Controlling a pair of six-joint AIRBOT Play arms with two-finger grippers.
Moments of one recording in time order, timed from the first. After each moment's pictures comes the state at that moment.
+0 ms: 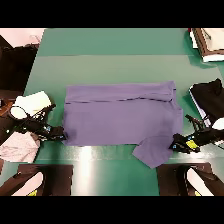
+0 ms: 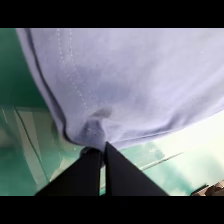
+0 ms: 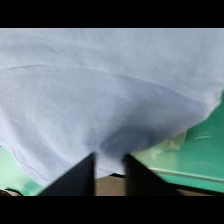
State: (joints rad) left arm 0.12 -1.03 0.55 1.07 -1.28 -1.27; right arm -0.32 -0.86 0.42 -1.19 1.45 1.50
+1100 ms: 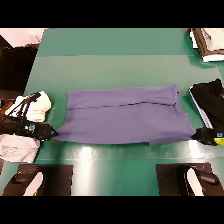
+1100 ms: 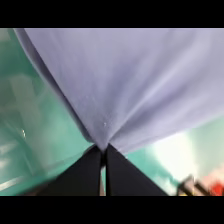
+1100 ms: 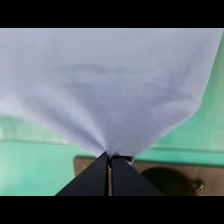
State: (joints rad) left arm 0.12 -0.68 0.71 1.06 -1.48 -1.34; right arm -0.32 -0.52 0.79 -1.30 1.68 1.49
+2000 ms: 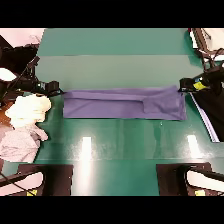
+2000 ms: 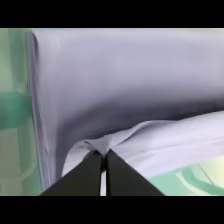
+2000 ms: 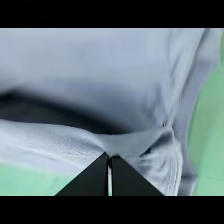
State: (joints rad) left arm 0.12 -1.31 1.12 0.96 -1.05 -1.33; right arm -0.13 -1.34 1.35 -1.32 1.33 1.45
